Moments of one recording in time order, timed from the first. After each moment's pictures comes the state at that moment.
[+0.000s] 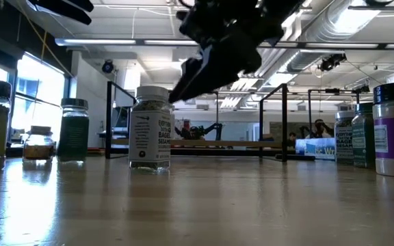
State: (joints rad) left arm -0.72 1.16 0.98 -0.92 -1.03 -0.86; right arm 0.01 1.88 1.26 -0.17 -0.24 -0.39
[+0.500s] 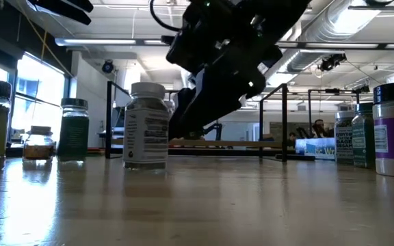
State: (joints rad) left arm -0.72 1.16 0.98 -0.92 -1.03 -0.86; right arm 0.11 2.02 1.26 -0.08 -0.29 -0.20
